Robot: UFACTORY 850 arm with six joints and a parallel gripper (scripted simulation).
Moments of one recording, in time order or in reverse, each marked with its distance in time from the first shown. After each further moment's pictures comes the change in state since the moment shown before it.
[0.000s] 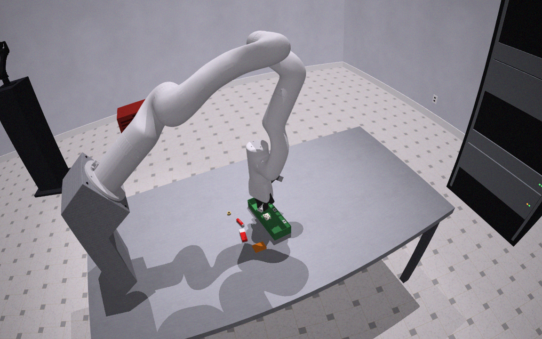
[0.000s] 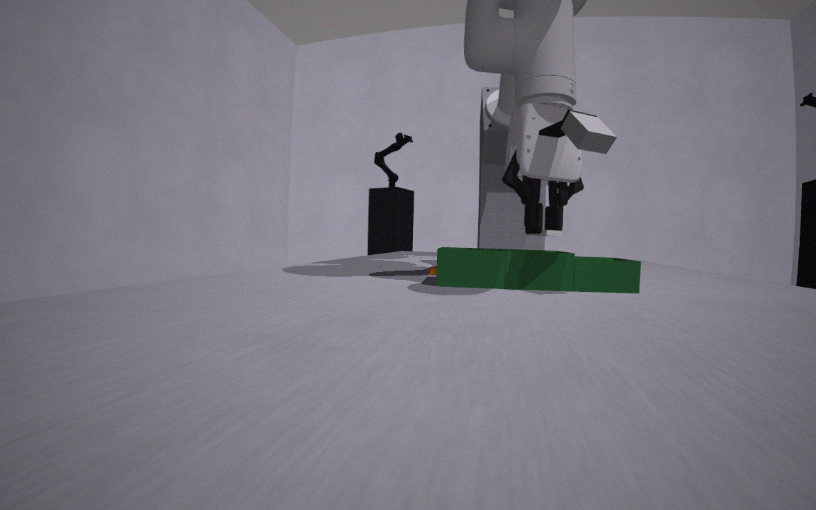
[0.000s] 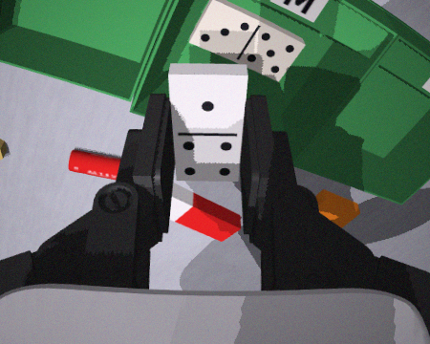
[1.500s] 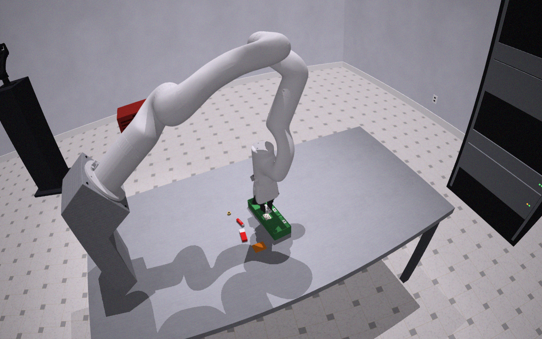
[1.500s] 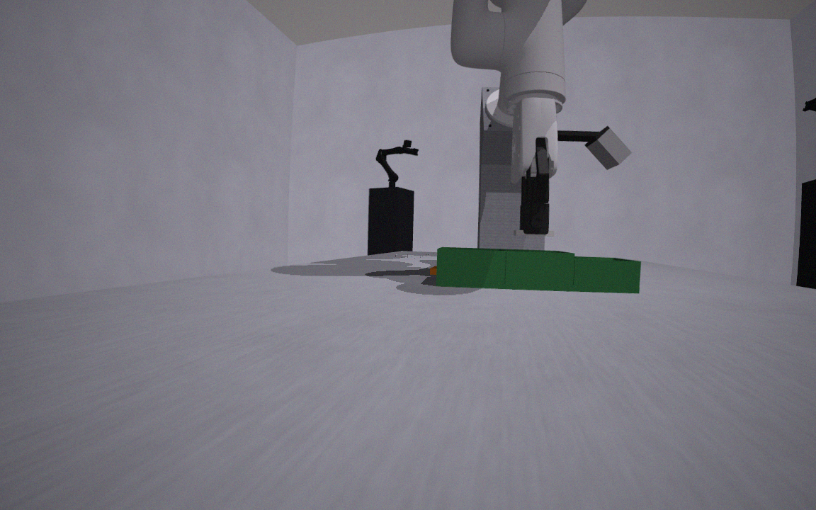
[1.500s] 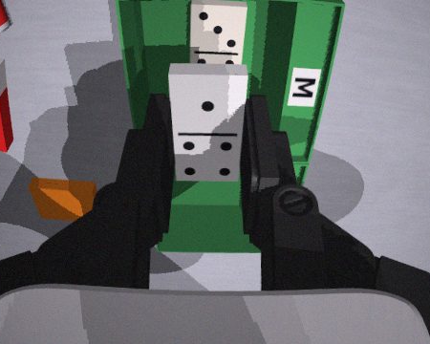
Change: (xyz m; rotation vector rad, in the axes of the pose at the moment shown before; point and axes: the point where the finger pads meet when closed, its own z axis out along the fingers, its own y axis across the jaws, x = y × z) arm 0.003 0.018 0.001 0.015 0.007 -1.156
